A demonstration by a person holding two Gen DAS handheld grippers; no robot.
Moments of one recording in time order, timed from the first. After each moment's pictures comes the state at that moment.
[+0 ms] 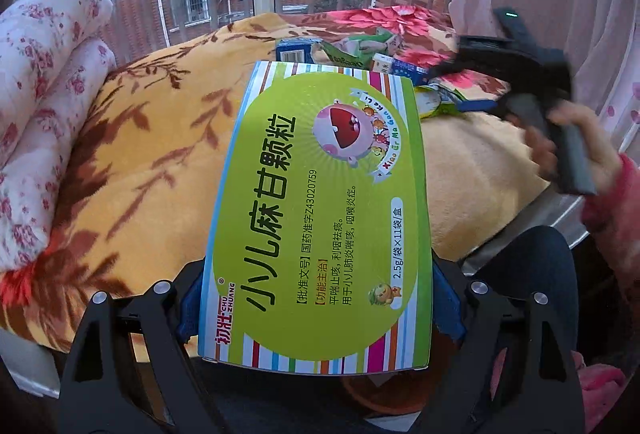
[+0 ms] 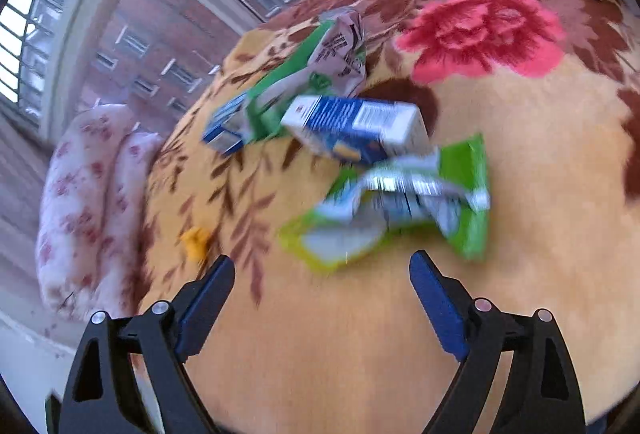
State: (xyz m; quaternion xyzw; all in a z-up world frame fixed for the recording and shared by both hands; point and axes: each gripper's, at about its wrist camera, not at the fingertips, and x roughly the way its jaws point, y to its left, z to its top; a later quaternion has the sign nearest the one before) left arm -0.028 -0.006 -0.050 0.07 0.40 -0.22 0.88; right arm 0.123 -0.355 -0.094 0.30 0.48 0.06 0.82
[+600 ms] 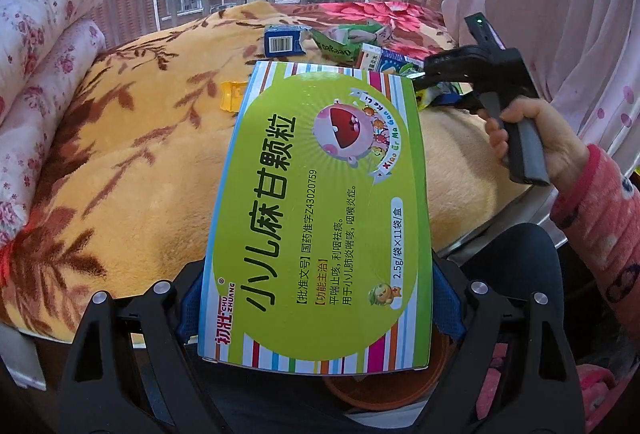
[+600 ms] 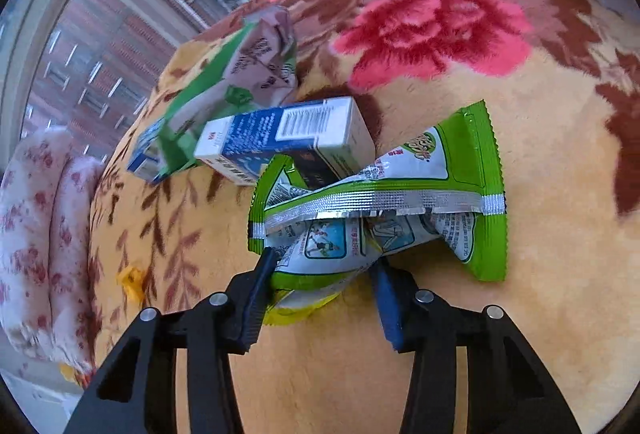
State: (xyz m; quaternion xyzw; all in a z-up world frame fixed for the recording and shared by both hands) left arm -0.031 -0.009 -0.062 0.05 0.42 -0.24 0.88; right arm 0.132 -0.370 -0.117 0.28 0.48 -0.03 0.83
